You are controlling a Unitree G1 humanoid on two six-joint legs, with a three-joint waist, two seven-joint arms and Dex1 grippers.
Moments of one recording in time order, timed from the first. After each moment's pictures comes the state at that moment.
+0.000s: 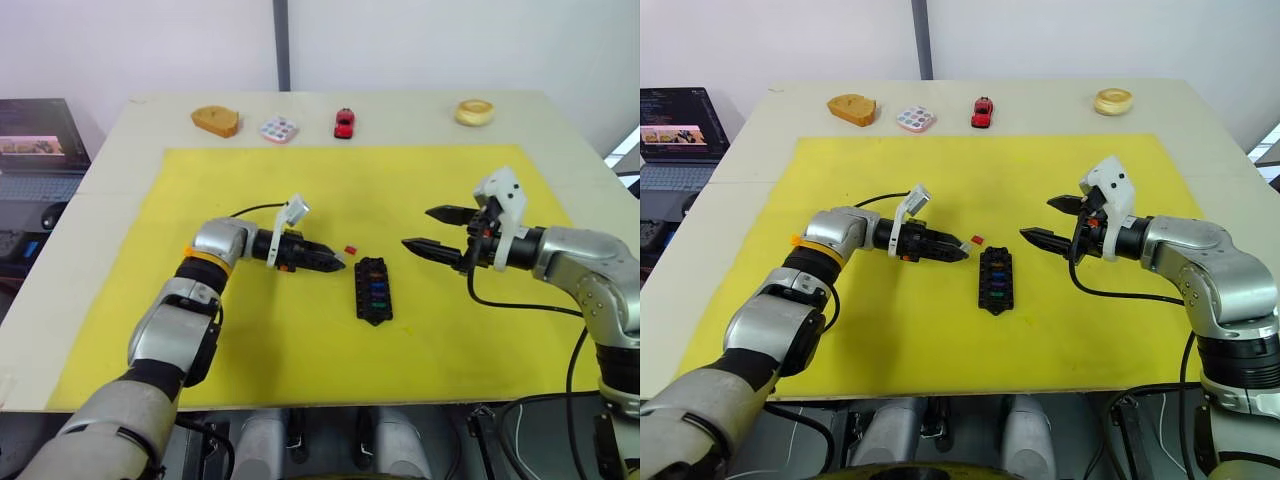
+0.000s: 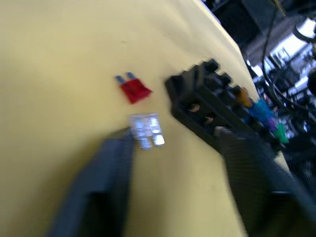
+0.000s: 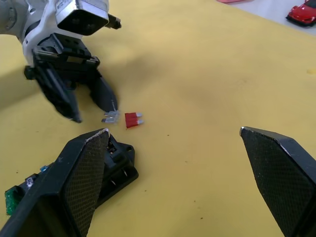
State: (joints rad) left arm -0.99 0.25 -0.15 0.92 -0.21 0.63 -1.41; right arm -0.43 -0.80 -0.13 -0.25 0.57 0.81 0.83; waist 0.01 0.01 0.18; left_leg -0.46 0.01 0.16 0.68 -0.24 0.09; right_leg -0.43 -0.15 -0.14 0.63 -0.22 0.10
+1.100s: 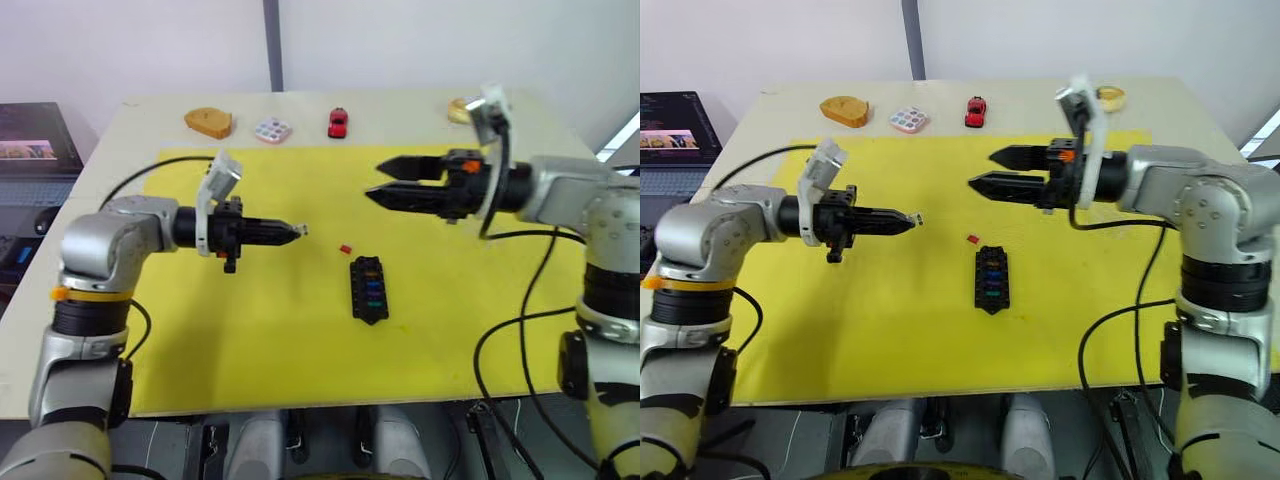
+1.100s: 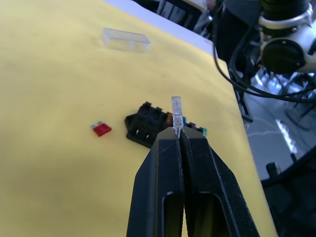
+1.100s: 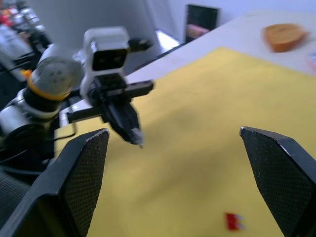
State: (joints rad) left arm -0.76 0.66 0.02 -0.10 -0.59 0.98 -1.28; right arm -0.91 -0.67 -0.08 -0.14 0.92 1.19 0.86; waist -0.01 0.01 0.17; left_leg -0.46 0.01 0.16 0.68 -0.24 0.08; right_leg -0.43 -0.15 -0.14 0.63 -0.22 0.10
